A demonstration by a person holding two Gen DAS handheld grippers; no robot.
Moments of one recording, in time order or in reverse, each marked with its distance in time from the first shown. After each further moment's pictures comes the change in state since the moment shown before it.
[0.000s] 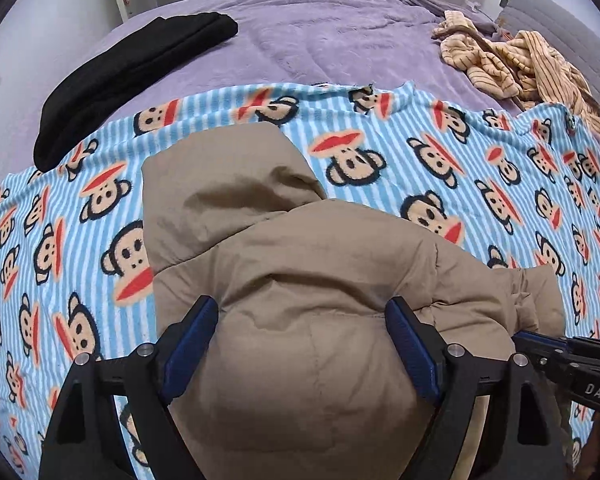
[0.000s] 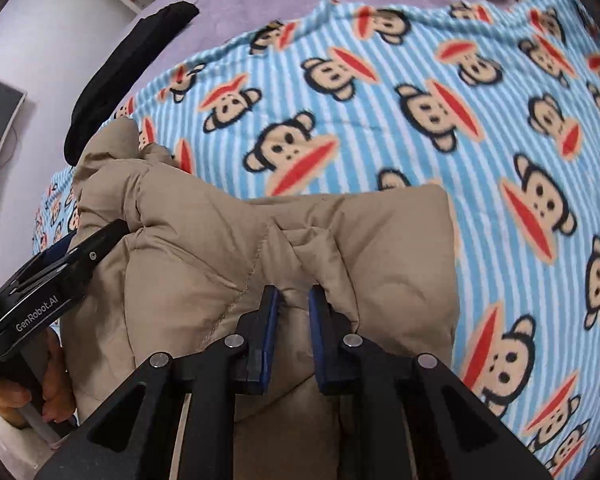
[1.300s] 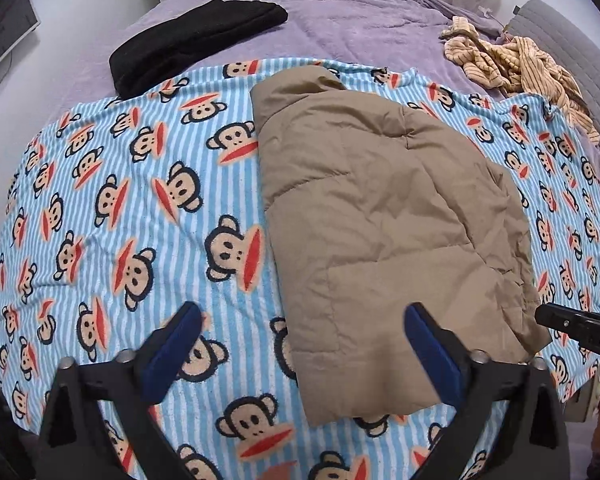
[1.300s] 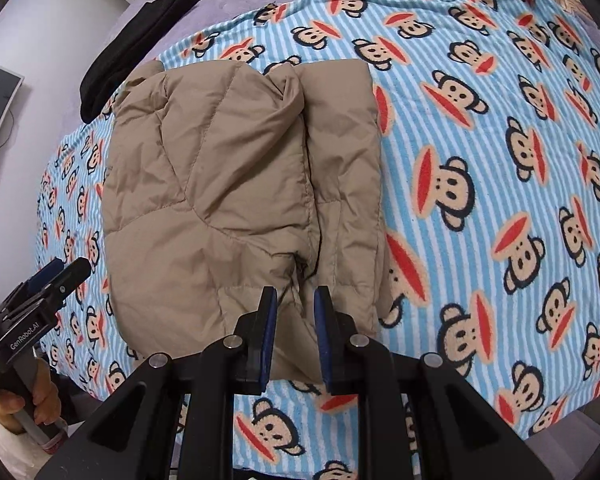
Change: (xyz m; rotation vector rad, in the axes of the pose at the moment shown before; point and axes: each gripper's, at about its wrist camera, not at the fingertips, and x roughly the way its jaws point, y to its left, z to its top) left arm -0.144 0.048 -0.123 -0.085 0.050 0.021; right arm -0.104 0.025 -0.137 0.016 0.045 -0.097
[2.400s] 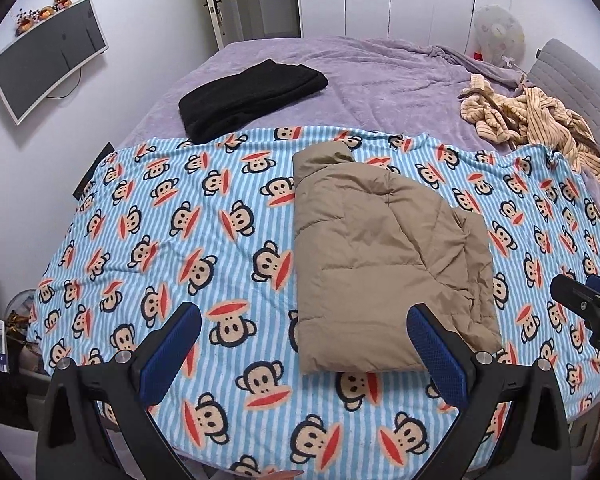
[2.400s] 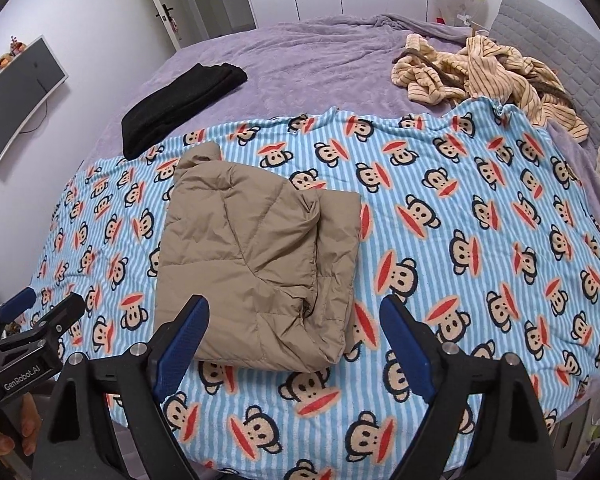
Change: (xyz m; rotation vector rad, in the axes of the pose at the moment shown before) left arm -0.136 -0.038 -0.037 -0.086 -0.179 0.158; right arm -0.128 0.047 -0.028 -0.183 -0.323 -0.100
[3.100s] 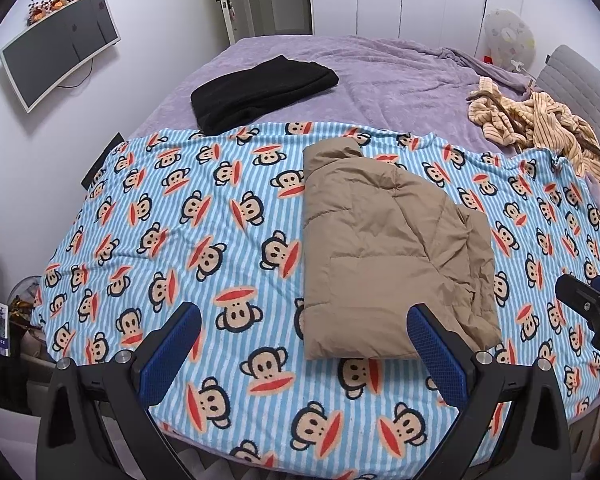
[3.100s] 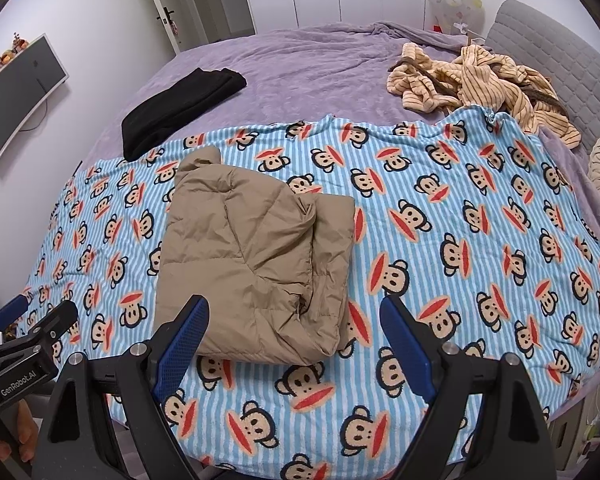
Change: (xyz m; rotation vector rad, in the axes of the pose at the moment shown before) left arm -0.011 0.007 -0.010 -0.039 0.009 0.015; right arm -0.015 0.004 -0.009 0.005 -0.023 -0.022
